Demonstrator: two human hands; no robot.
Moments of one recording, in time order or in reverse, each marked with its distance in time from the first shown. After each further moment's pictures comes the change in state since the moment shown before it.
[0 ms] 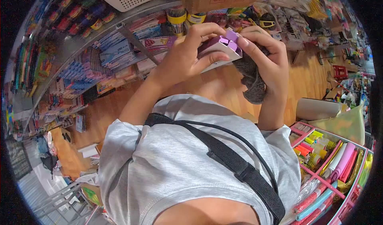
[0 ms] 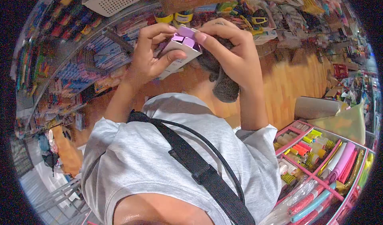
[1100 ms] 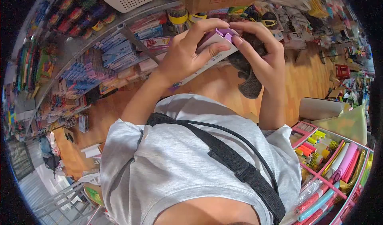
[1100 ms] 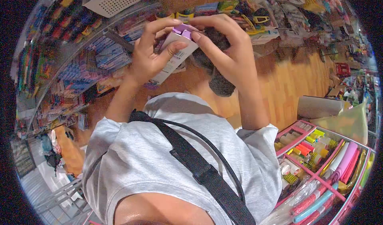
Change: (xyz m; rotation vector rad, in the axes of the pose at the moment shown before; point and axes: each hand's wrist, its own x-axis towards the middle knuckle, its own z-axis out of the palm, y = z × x) left_hand 0.006 0.000 -0.001 0.103 0.053 -0.067; right_hand 0.005 0.010 0.008 -0.243 0.102 -0.202
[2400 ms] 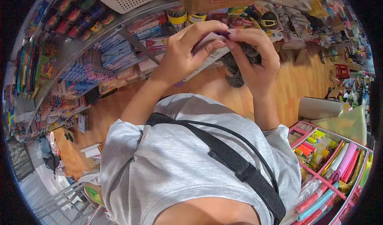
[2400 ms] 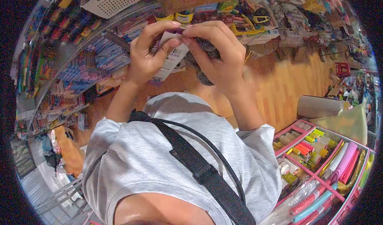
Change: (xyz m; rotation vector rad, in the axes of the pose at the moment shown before) left_hand 0.004 -0.002 -0.004 0.038 0.045 0.064; right_hand -0.003 0.006 0.022 -0.106 0.222 -0.286
